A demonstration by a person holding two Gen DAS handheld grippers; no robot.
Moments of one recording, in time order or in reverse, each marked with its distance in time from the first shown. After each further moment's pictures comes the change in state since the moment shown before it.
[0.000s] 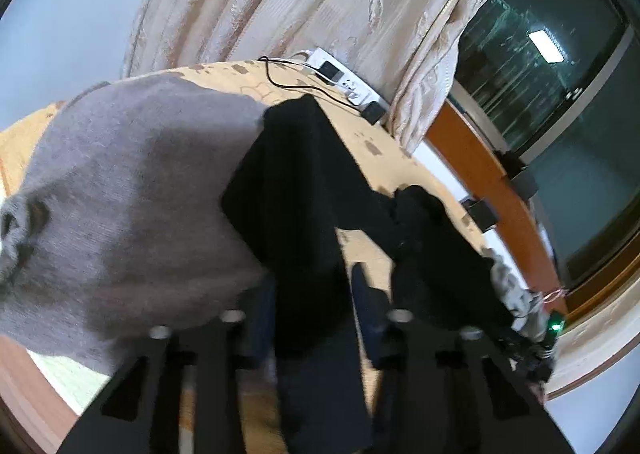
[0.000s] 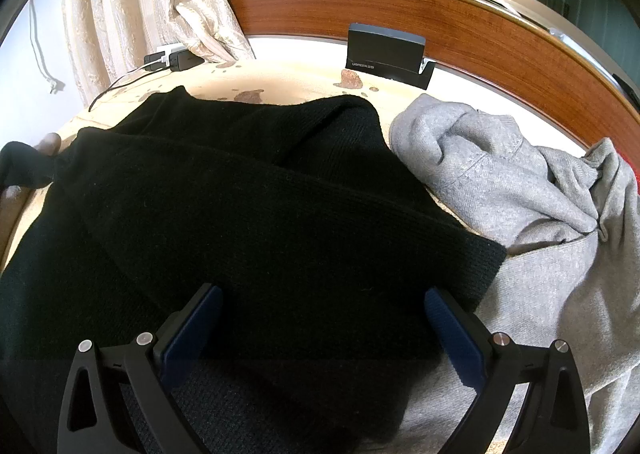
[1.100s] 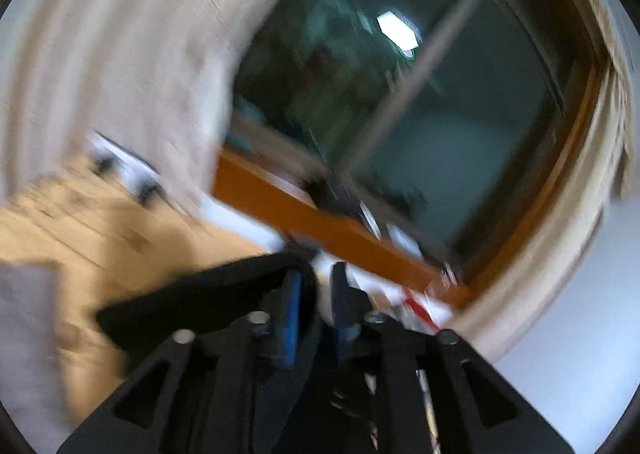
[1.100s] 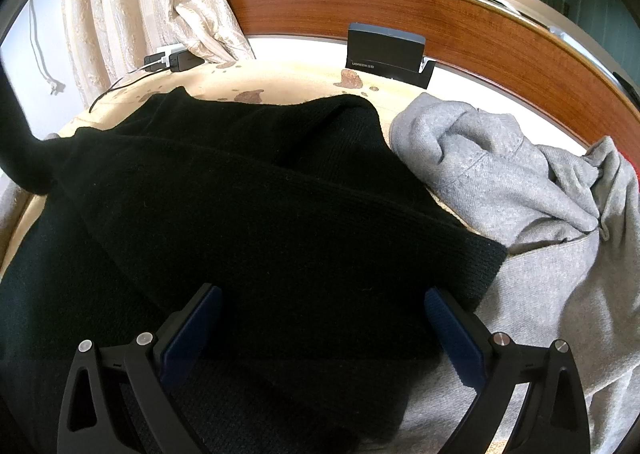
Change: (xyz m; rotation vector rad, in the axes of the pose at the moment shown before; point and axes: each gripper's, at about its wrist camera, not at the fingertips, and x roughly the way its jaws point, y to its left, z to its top) left arm 0.002 -0.287 0.047 0.378 0.055 -0.467; right arm 0.001 -0.001 0.000 0.003 -0.002 0.009
